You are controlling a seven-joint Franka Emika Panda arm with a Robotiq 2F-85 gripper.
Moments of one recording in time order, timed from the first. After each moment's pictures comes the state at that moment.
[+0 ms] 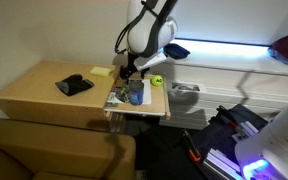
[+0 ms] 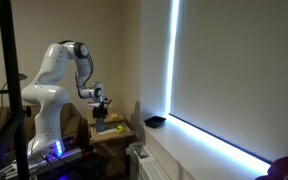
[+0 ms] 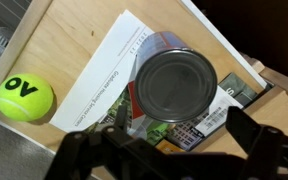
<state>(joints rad) 0.24 0.37 0.04 -2.33 -0.11 2.81 0.26</state>
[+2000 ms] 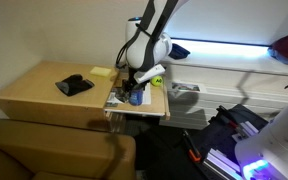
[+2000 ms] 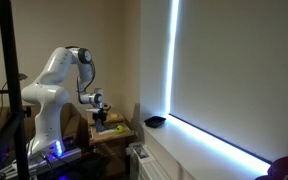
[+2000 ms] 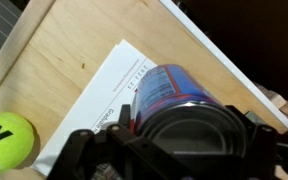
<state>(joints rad) 0.25 0.52 0.03 -2.28 -0.10 2.81 0.26</state>
